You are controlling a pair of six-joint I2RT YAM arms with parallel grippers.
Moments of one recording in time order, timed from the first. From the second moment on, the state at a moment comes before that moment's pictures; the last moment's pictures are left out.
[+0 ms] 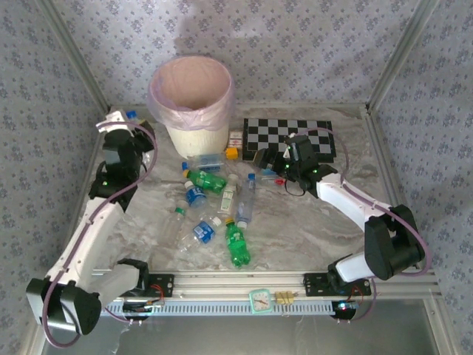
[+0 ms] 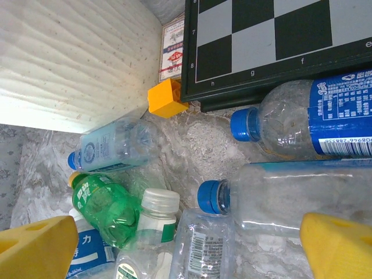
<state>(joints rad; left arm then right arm) -0.22 1.02 0.98 -0.10 -0.30 -0.43 0.44 1.42 0.92 -0.16 -0.17 0.72</state>
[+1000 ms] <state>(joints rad) -0.27 1.76 1.86 -0.20 0.19 -0.25 0.44 1.28 0.86 -0.17 -0.10 0.72</state>
